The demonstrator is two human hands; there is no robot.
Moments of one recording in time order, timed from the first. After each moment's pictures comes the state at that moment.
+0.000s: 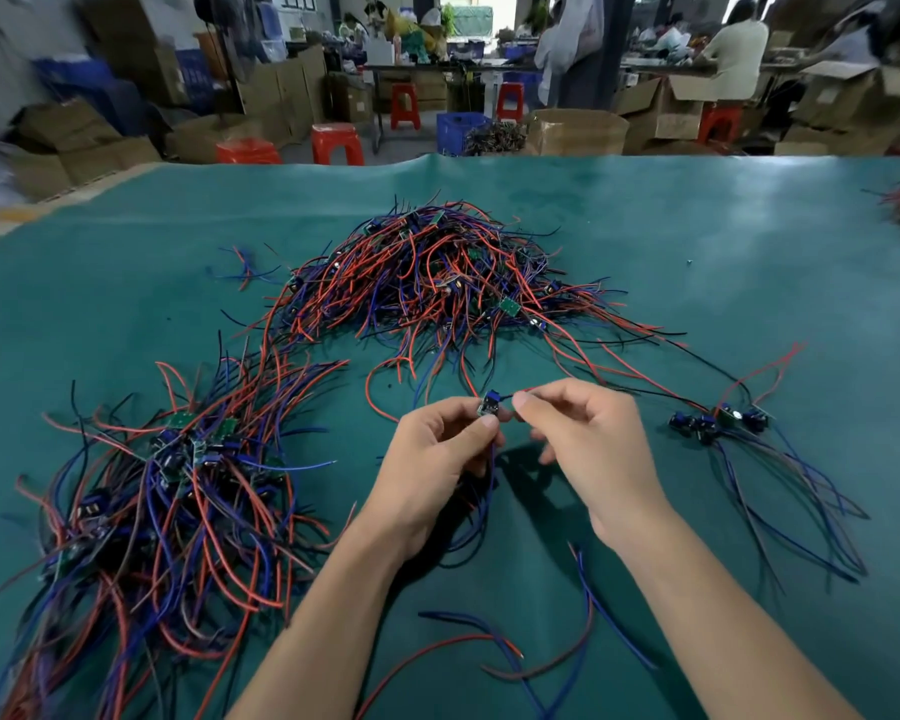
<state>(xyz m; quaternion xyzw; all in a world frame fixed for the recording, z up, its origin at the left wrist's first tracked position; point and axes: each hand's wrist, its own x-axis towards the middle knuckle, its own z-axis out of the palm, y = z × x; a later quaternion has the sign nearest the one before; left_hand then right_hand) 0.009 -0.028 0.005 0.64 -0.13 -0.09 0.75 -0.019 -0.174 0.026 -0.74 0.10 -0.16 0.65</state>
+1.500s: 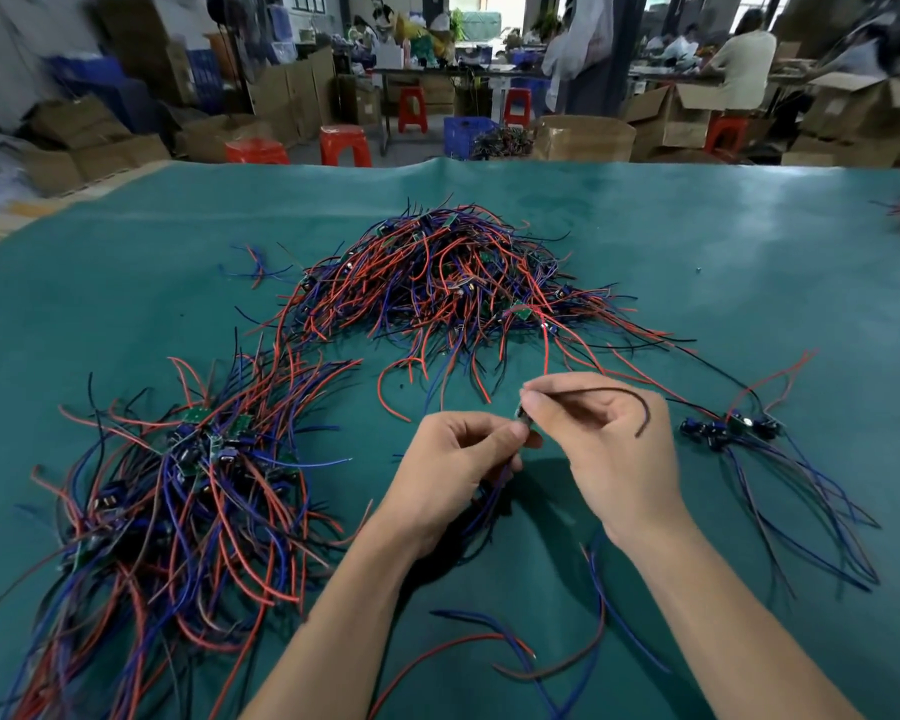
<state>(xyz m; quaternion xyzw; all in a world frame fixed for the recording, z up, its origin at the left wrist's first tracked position) 0.007 -0.026 0.008 0.66 -0.17 -0.12 0.72 -0.022 -0.174 0.026 -0.73 0.00 -0.24 0.64</state>
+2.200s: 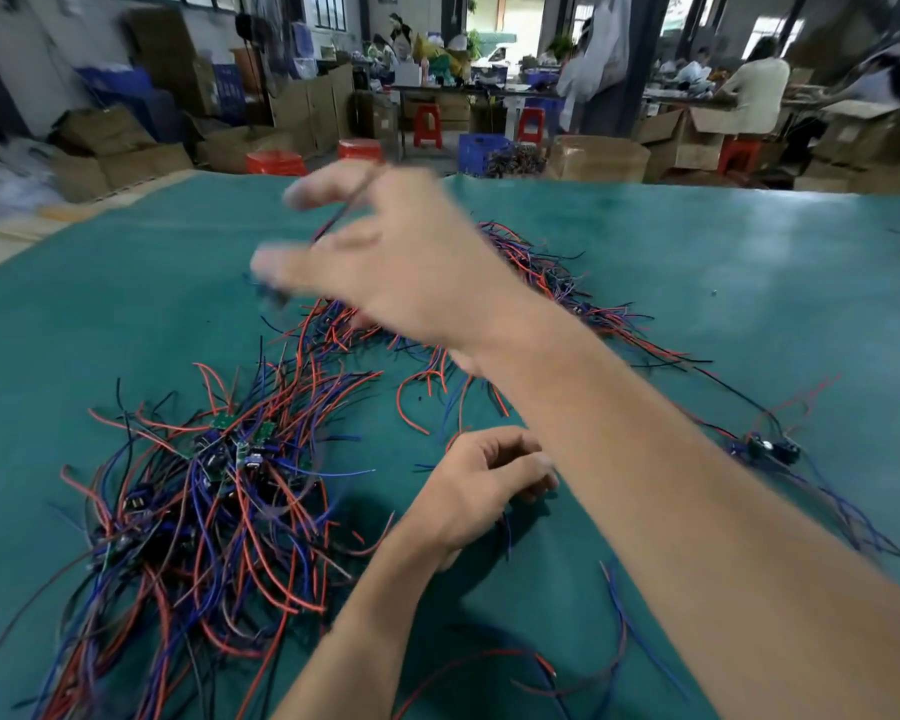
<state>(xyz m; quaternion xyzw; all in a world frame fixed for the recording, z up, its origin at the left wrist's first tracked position) 0.005 -0.028 0.010 0.67 -0.19 -0.14 0.71 0.021 -0.047 0.187 -0.81 -0.23 -0.05 0.54</state>
